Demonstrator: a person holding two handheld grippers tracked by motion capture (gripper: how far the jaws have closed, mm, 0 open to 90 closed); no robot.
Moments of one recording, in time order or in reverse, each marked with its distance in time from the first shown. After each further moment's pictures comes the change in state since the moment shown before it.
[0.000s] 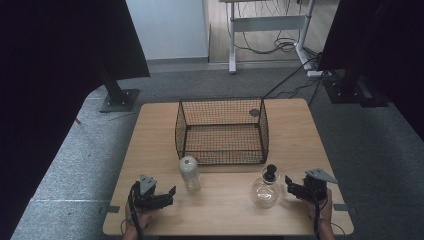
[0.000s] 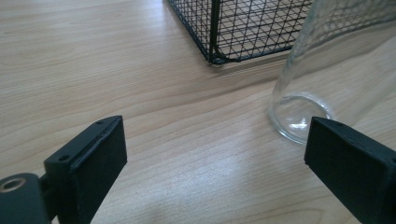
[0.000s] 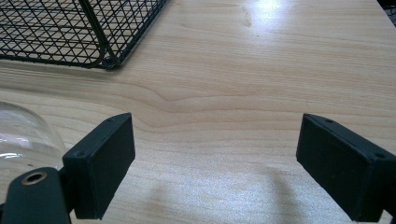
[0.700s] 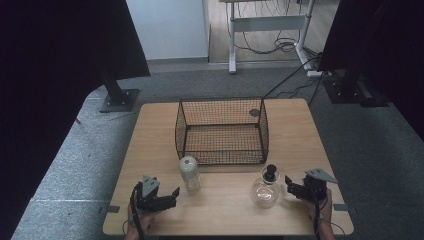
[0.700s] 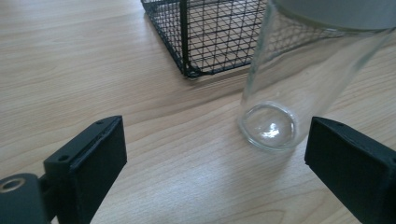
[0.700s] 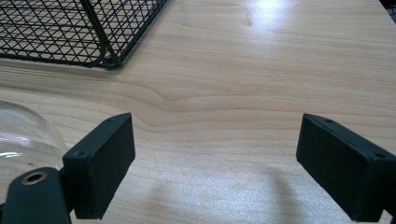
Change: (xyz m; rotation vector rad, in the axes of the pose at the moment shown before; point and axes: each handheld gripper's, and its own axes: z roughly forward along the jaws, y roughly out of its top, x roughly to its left) left arm -0.016 0.008 -0.010 -0.029 -0.042 0.032; right arm 0.000 0.000 0.000 0.003 0.002 -0.002
